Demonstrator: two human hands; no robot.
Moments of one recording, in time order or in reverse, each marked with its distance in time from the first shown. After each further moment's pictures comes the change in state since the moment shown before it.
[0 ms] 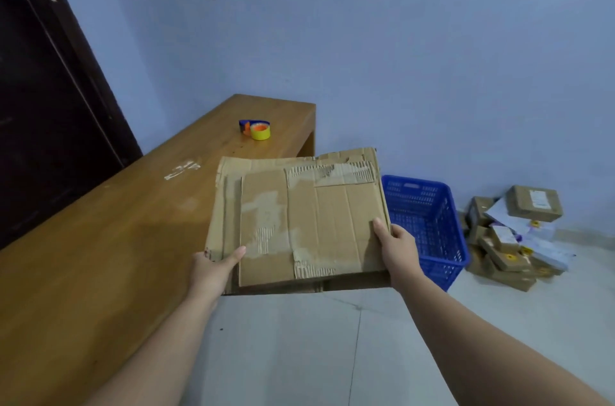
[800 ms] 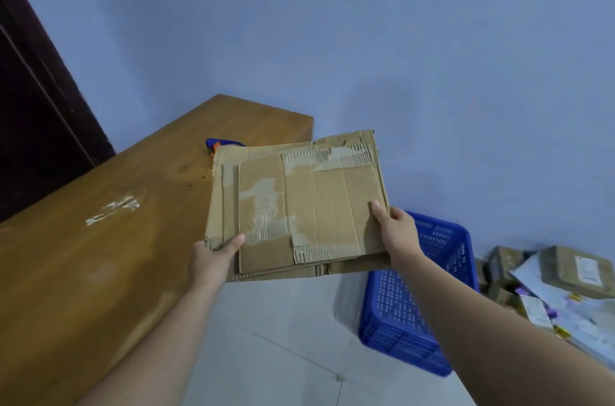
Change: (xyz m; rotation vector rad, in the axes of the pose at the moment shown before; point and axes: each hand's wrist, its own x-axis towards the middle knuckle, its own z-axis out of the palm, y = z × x) left_hand 0.226 0.146 0.229 -0.072 0.115 -0.036; right_hand 0.370 -0.101 0.012 -0.097 -0.055 -0.032
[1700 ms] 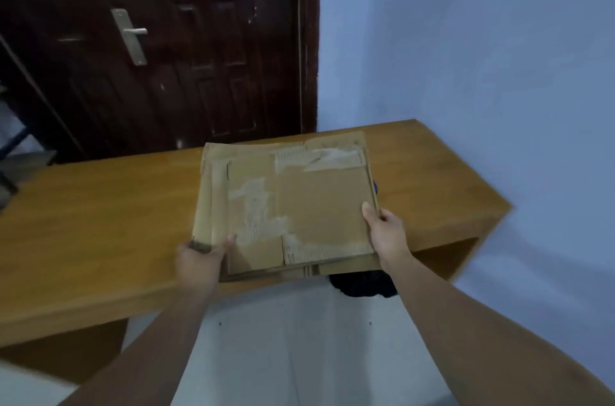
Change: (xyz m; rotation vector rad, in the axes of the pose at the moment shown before) left_hand 0.048 0.053 0.040 -0.207 0.957 -0.293; right_hand 0.240 -0.105 0.226 -0.087 -0.958 -0.141
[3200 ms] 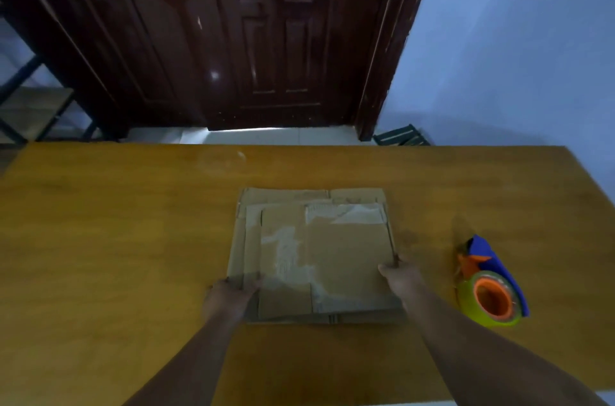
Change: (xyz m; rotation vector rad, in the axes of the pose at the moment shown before) left_hand 0.305 -0.044 0.089 0.579 -0.246 -0.362; right_hand 0.275 0.024 0.223 -0.589 -0.197 0.466
